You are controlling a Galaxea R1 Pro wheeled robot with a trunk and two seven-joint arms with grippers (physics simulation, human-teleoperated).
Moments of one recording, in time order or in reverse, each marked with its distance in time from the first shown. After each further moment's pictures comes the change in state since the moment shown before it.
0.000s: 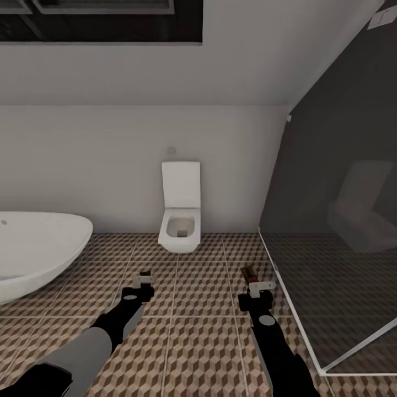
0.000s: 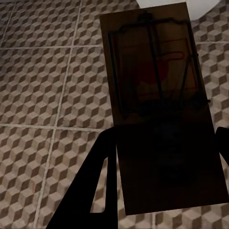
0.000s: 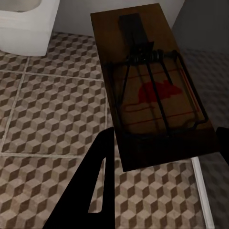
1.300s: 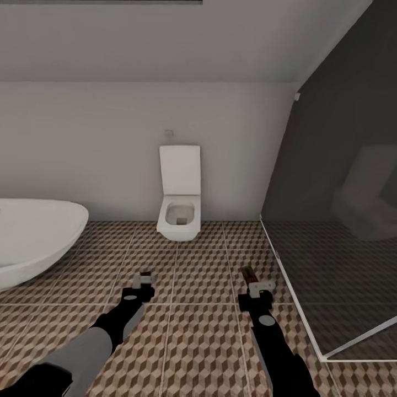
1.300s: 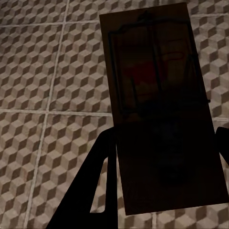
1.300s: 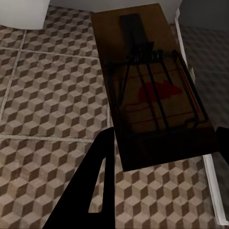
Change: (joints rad) left arm 0.000 -0.002 0.000 0.002 0.000 0.000 0.000; right arm 0.000 0.000 0.000 0.003 0.000 0.000 0.000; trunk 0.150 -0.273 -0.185
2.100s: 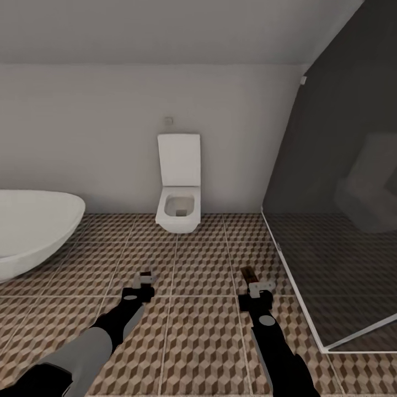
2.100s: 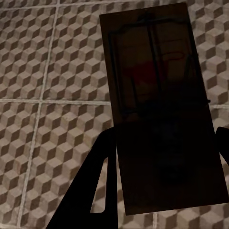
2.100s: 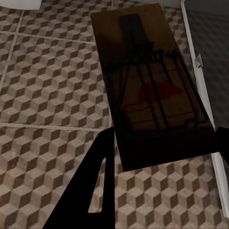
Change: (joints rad) left arm 0.000 0.000 0.000 0.000 0.000 0.000 0.000; right arm 0.000 -0.001 0.000 0.000 0.000 -0.001 0.000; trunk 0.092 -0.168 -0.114
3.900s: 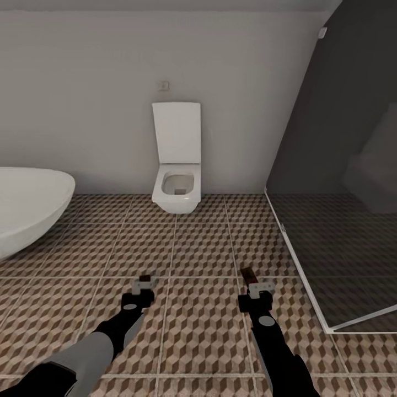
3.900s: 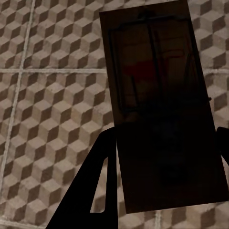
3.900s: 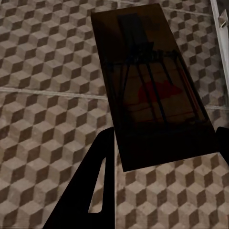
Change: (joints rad) left arm 0.001 -0.015 0.000 0.104 -0.004 -0.142 0.002; right arm 0.000 0.001 0.000 0.008 0.000 0.000 0.001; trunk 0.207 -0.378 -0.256
